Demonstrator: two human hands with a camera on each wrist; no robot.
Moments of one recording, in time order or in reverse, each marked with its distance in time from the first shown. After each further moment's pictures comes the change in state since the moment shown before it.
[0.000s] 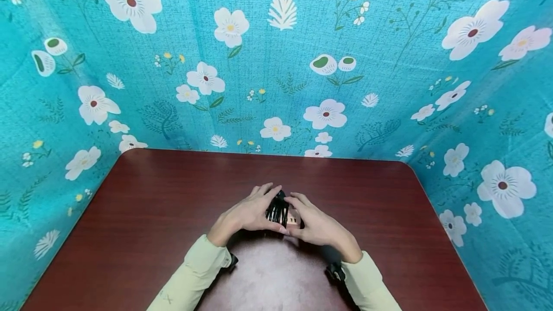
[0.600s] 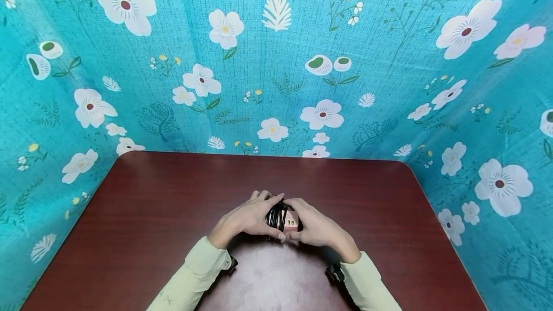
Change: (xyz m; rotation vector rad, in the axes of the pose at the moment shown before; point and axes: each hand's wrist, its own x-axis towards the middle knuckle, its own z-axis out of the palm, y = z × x) left_hand 0.003 0.005 0.006 0.073 -0.038 0.015; right_hand -0.001 0.010 0.004 -0.003 0.008 -0.005
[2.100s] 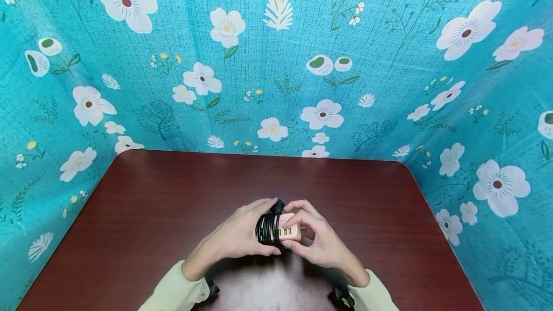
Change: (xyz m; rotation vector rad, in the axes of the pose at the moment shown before) left_hand -0.064 0.031 -0.015 -0.190 0.258 0.127; right_hand -0.035 -0.032 0.006 0.609 0.256 -0.428
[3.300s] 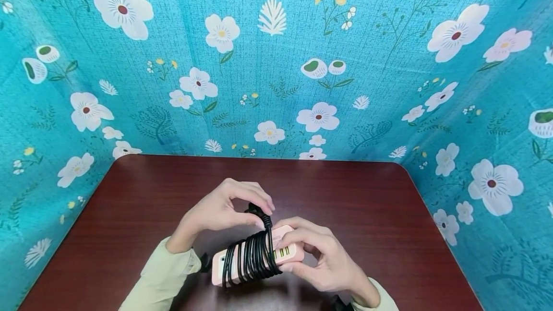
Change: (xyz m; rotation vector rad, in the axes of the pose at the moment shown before) left_hand 0.027 0.001 -0.069 -0.506 -0.003 0.648; right_hand 0.020 -0.070 0.002 -0.051 -0.071 -0.497
